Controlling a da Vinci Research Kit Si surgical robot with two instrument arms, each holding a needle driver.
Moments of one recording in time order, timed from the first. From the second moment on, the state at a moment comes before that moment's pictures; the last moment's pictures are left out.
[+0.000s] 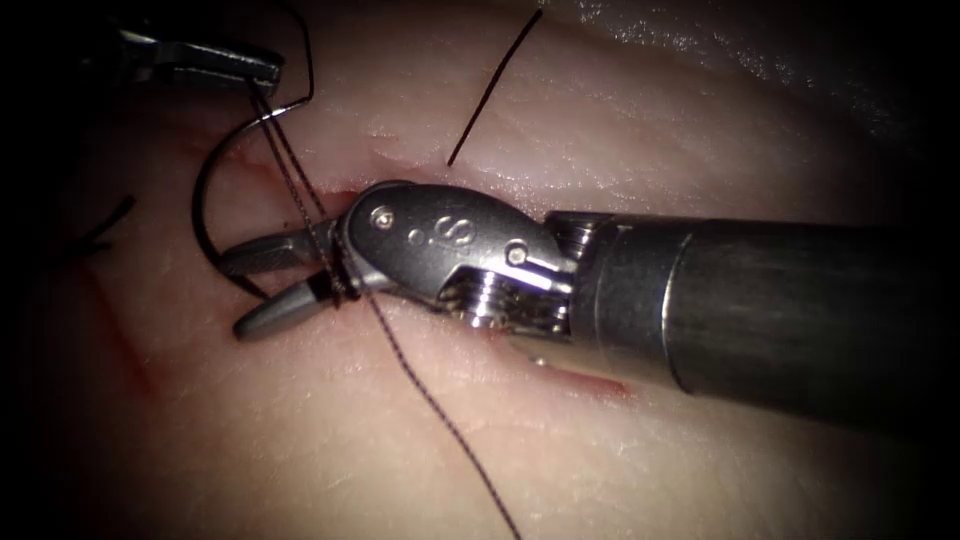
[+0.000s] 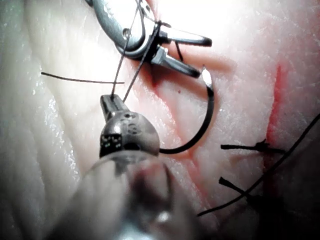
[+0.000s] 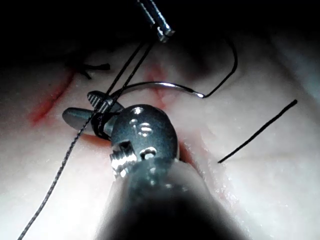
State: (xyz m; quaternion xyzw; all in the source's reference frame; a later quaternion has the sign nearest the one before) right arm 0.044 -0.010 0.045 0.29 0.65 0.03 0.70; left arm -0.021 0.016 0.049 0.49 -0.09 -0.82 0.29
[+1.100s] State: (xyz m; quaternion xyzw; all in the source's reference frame) right arm 0.041 -0.007 0.045 0.29 0.74 0.15 0.59; left arm -0.020 0.014 0.052 0.56 -0.09 -0.79 0.23
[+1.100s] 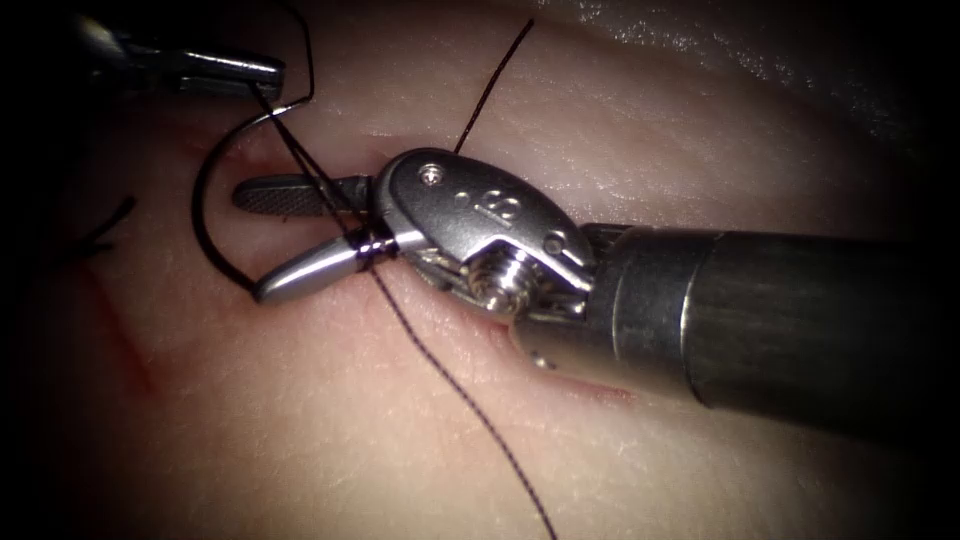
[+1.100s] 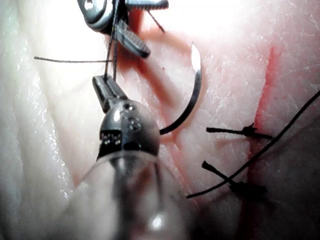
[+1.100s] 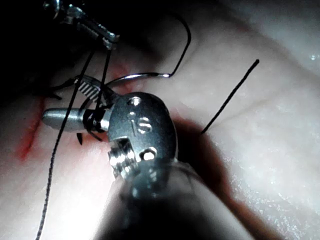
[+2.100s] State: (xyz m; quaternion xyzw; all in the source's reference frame) right arm 0.040 -0.006 0.044 0.30 0.77 0.18 0.54; left arm -0.019 0.011 0.054 0.55 -0.04 -0.80 0.25
